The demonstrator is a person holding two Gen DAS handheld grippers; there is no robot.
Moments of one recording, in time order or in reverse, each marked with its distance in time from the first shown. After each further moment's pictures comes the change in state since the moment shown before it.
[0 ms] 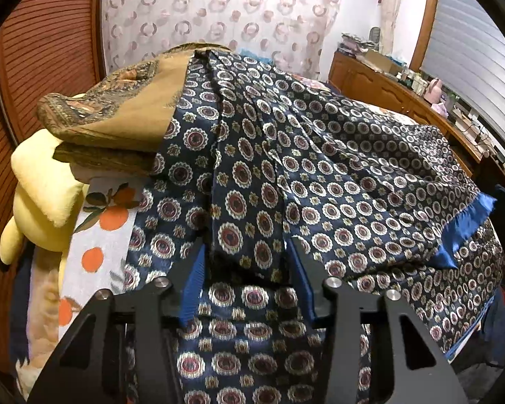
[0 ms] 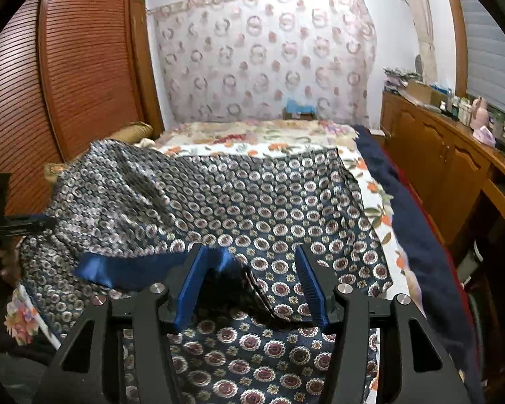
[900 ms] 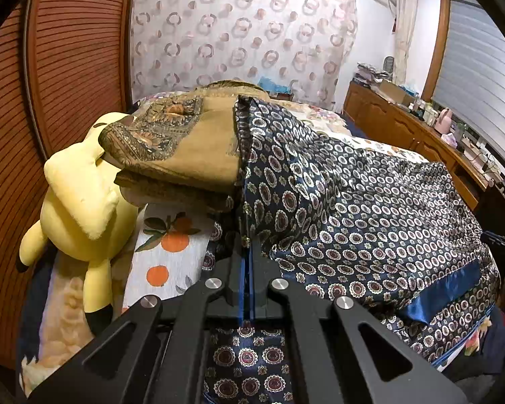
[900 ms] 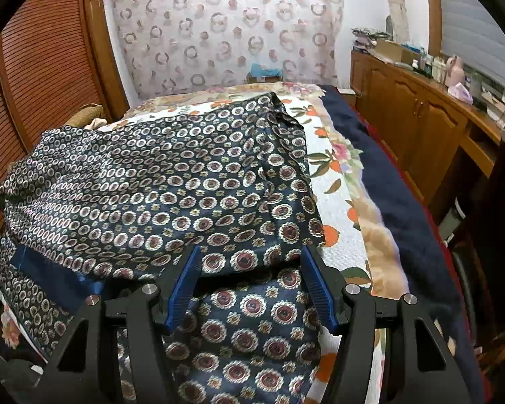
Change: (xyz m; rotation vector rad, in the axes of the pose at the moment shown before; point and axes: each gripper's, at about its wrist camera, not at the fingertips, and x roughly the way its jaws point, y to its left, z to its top) left arm -0.055 0.026 0.002 -0.052 -0.125 0.059; right arm 0.029 -0.053 -0.012 0.111 0.168 -0.098
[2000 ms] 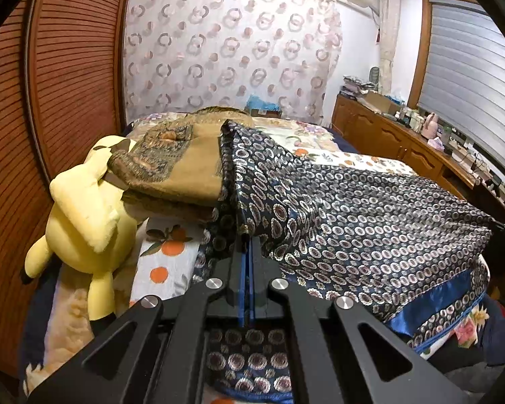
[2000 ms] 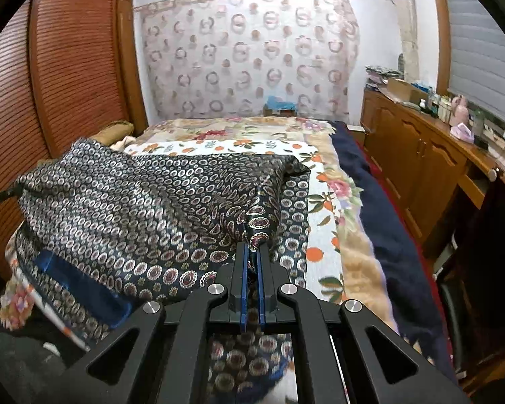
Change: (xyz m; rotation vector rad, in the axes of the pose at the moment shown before) left arm -0.037 -0.007 -0.002 0.040 -0.077 -0.022; right arm -0.082 0.008 -0.021 -0.114 -0.134 0.026
